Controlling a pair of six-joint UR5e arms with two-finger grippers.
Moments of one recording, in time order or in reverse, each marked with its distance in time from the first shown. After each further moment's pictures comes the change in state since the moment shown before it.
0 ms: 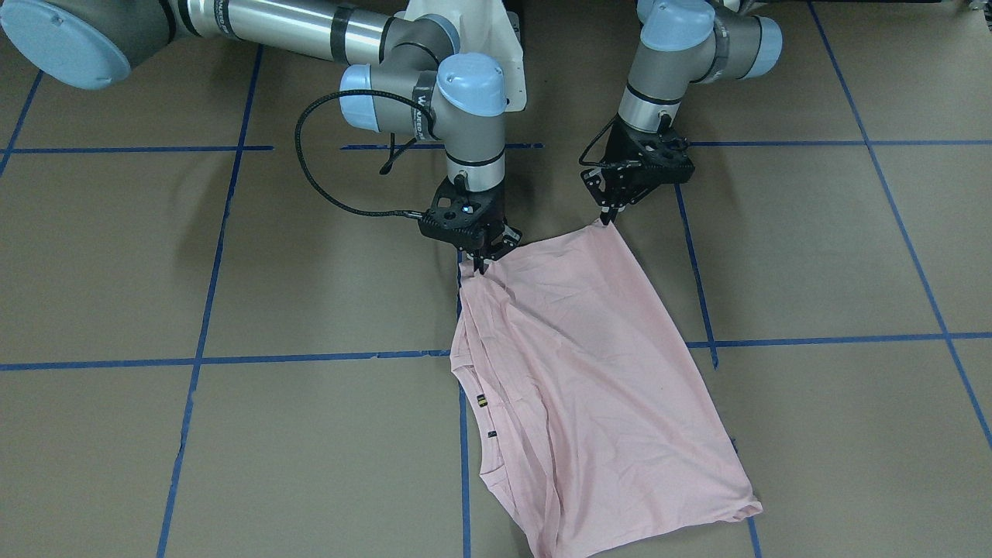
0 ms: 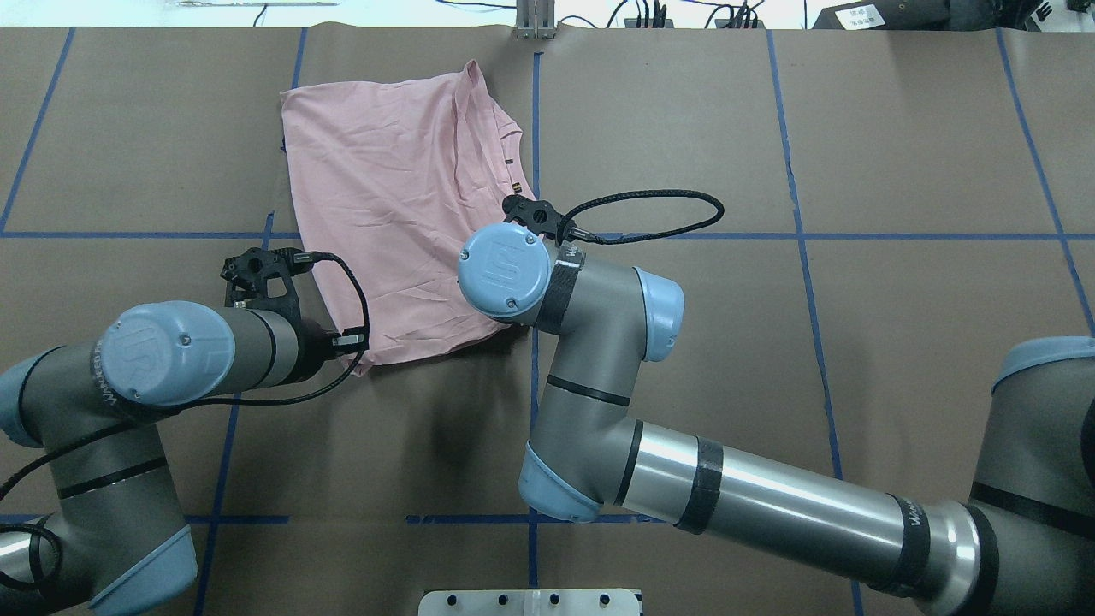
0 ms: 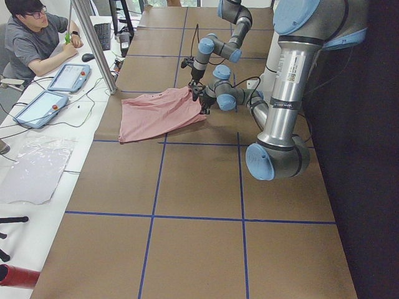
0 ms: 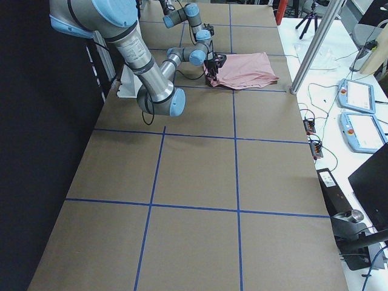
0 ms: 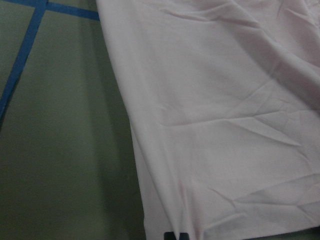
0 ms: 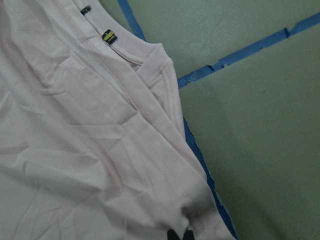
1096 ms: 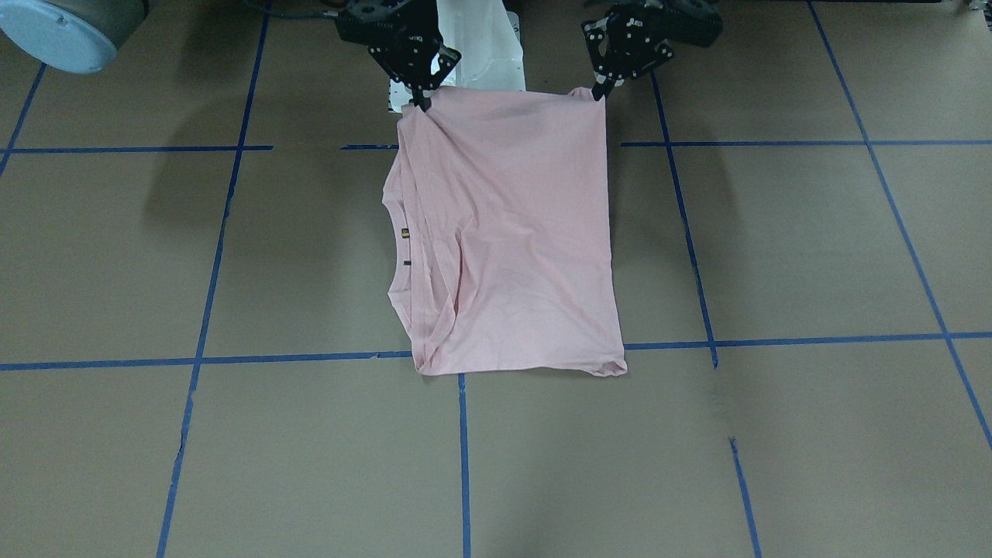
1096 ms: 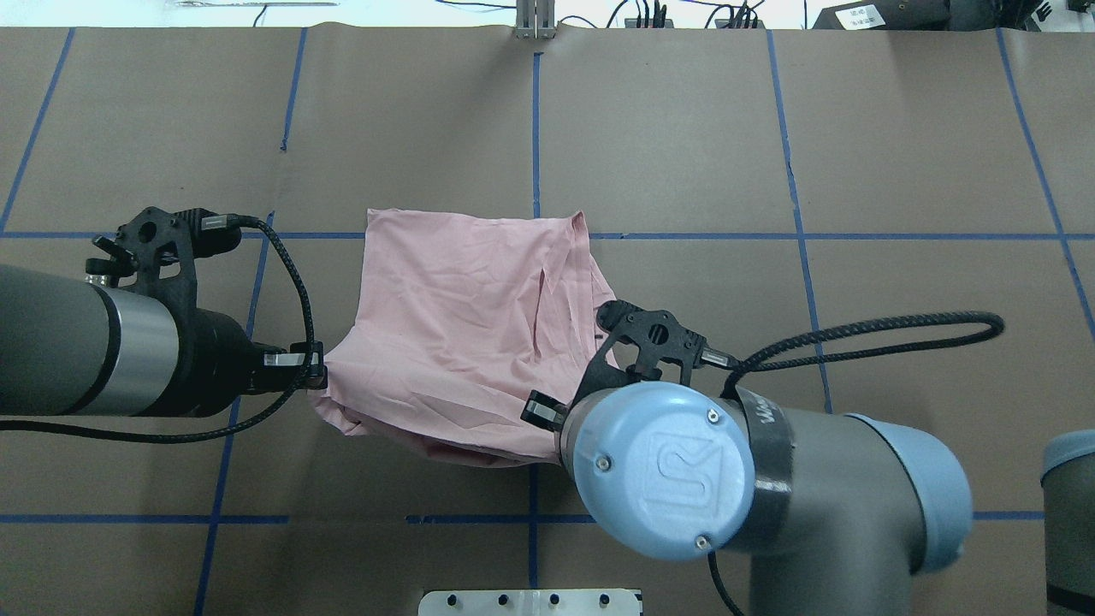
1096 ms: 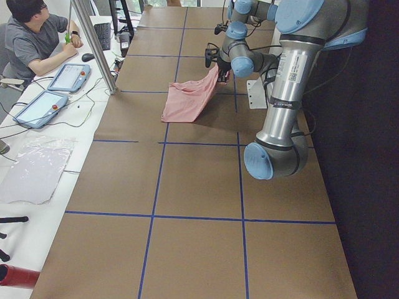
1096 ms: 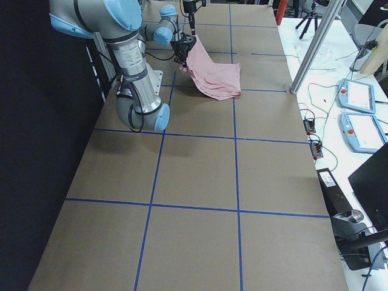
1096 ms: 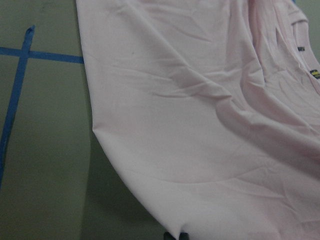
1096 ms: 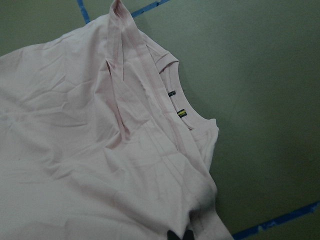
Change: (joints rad) left arm -0.017 -0.037 -0.469 0.397 -0.214 -0.008; right arm -0.229 -0.211 0.781 -0.578 -0.092 0.136
